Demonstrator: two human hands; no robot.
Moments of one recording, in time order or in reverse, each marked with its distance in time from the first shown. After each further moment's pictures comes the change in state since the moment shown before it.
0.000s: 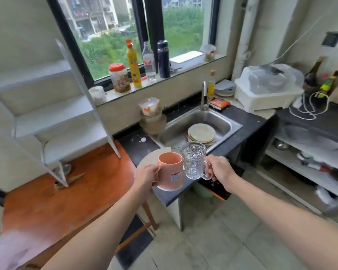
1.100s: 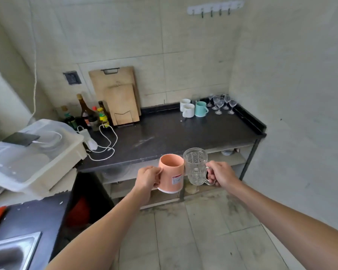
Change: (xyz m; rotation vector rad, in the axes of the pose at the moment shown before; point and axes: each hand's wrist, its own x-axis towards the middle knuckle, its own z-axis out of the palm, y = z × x) left_hand -0.064 0.121 0.753 0.360 -1.064 0.143; right_hand -0.048 0.084 -0.630 0.206 1.056 0.151
